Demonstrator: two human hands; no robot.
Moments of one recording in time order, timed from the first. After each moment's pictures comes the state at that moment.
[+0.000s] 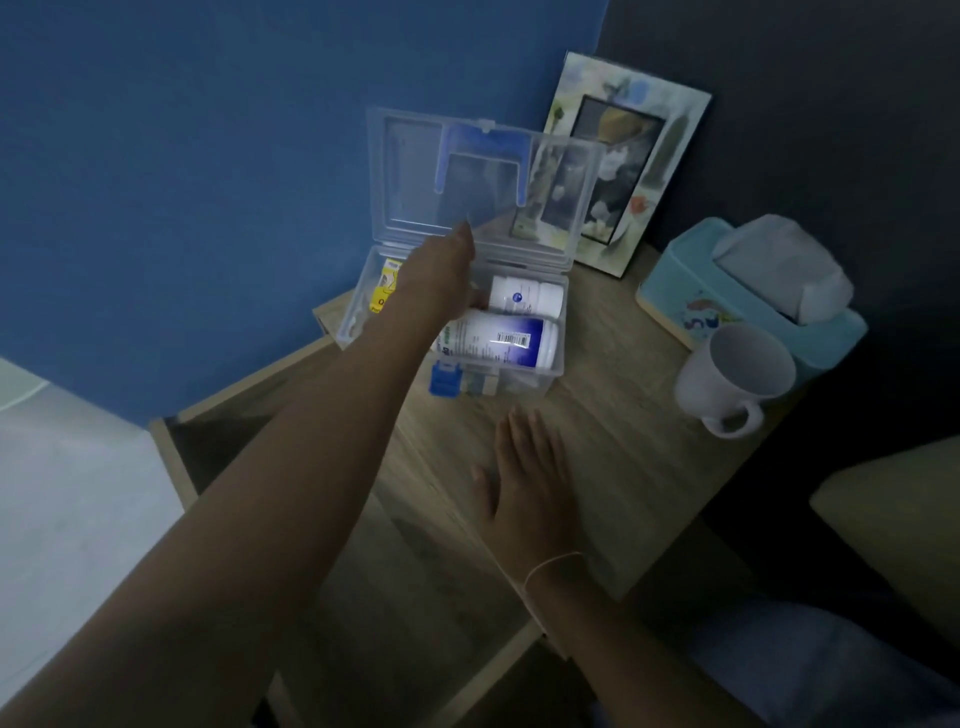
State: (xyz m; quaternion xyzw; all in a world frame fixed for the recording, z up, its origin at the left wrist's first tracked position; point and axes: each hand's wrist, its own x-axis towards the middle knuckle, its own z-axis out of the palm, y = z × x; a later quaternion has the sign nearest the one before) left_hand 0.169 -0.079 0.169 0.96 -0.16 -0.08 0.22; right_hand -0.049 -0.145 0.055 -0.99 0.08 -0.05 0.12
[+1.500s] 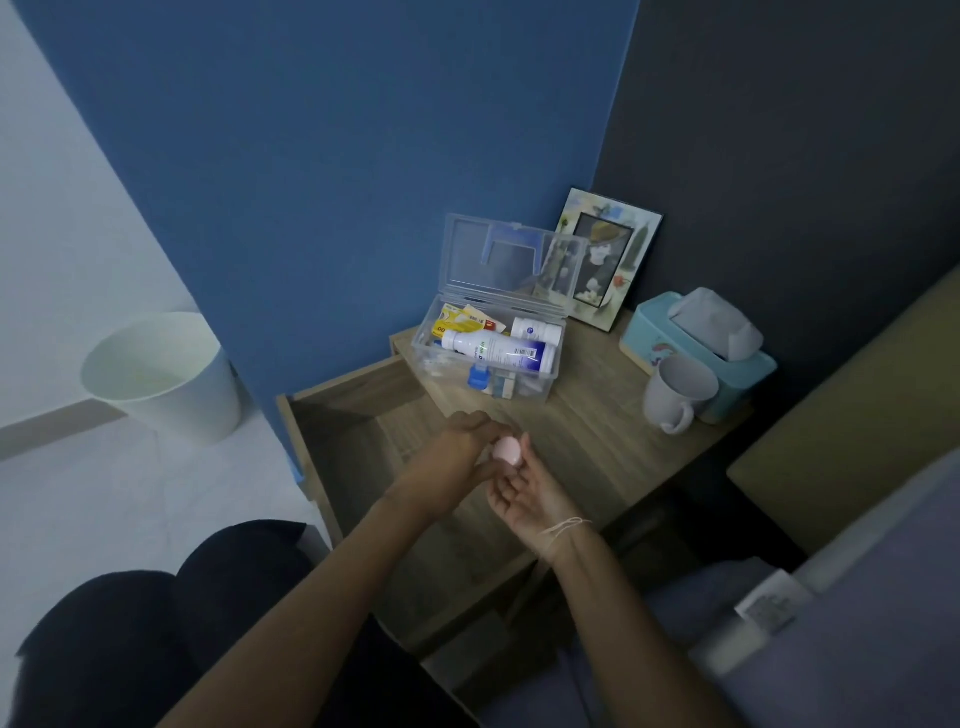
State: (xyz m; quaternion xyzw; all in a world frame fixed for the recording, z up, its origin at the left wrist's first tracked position) left_hand -0.079 0.005 0.183 0.90 -0.32 -0.02 0.30; right_hand -0.114 -0.129 0.140 -0.26 0.29 0.14 0.91
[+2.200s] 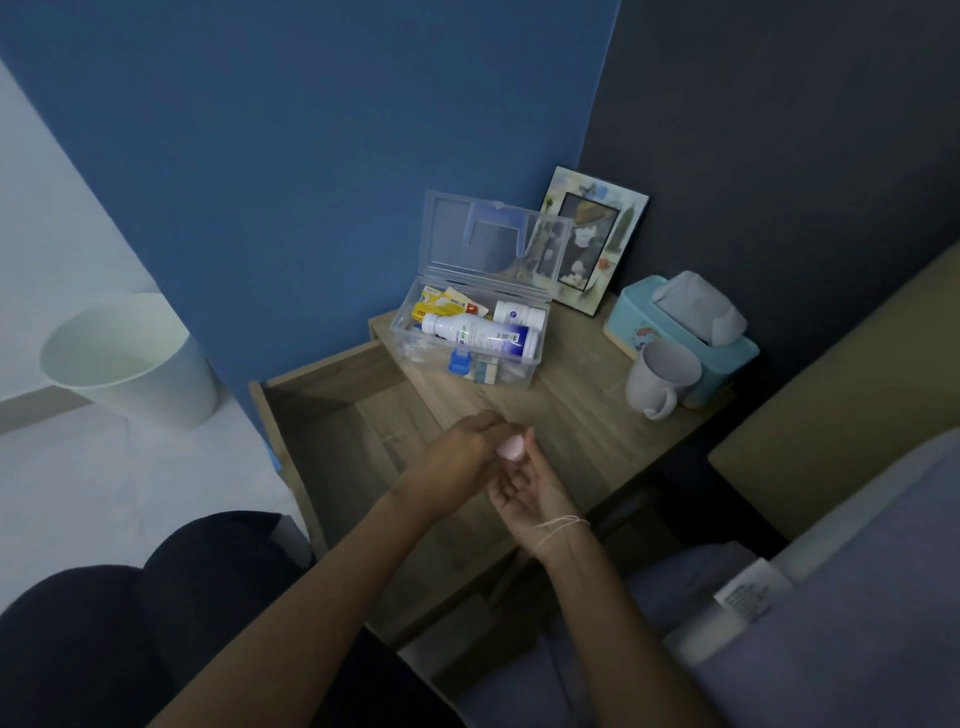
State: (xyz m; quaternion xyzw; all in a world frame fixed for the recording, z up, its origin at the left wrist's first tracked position) left_hand -0.082 -0.020 0.170 0.88 -0.38 -0.03 0.29; right_hand -0.128 -0.142 0.137 -0.24 0.32 0.08 0.91
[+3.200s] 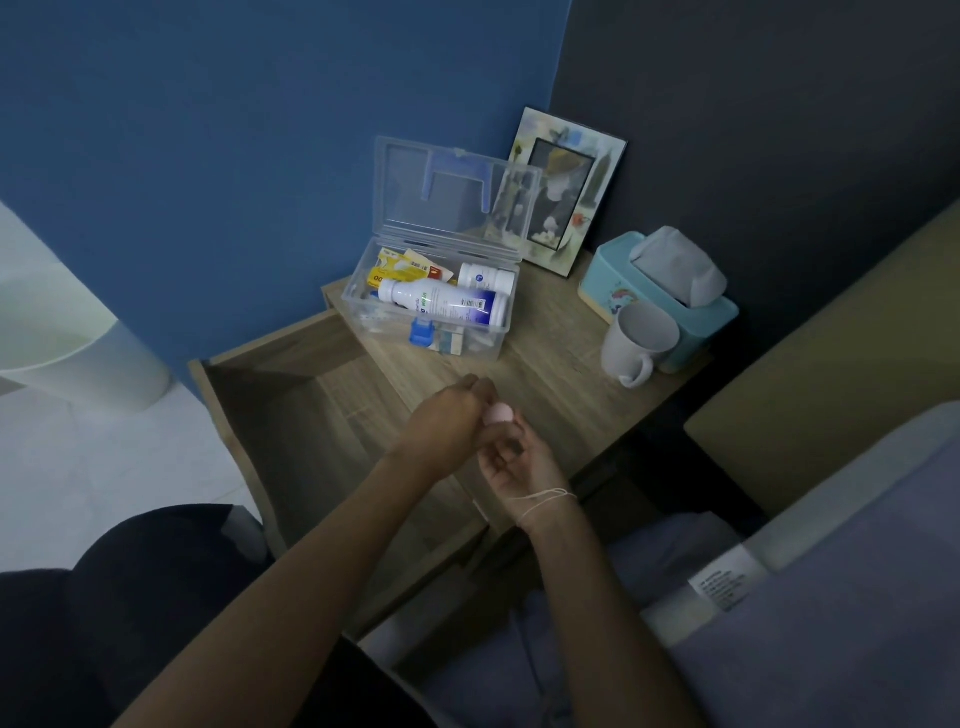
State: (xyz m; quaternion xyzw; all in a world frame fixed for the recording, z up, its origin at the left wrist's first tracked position) left_hand -0.061 -0.061 0.159 0.91 -0.30 -0.08 0.26; right_hand -0.116 -0.169 0.121 -0.21 0.35 0.05 0.91
